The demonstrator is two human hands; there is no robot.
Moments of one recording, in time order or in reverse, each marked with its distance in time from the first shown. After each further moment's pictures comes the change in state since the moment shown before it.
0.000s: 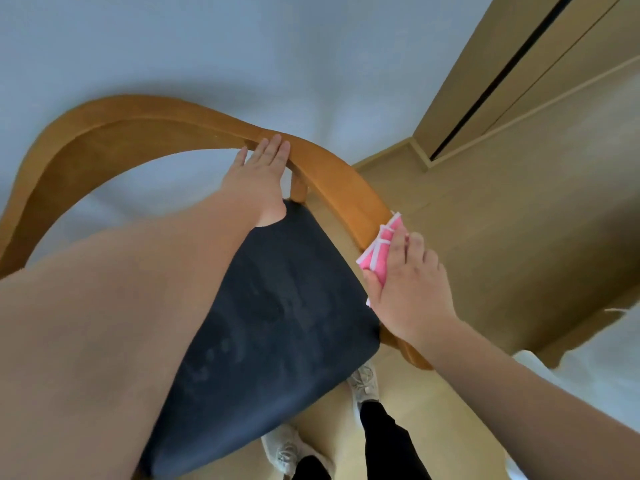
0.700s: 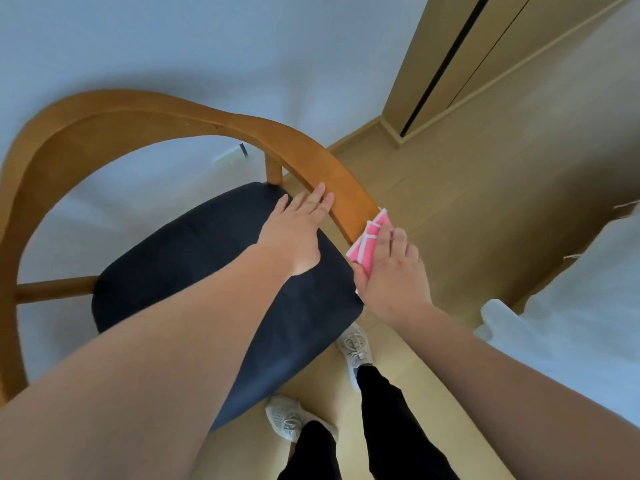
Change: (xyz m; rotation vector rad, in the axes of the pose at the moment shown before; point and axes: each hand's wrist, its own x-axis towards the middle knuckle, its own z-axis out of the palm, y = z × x) left_hand -0.091 0.097 0.022 -0.132 -0.074 0.263; right_hand -0.050 0.011 0.026 0.095 0.029 0.107
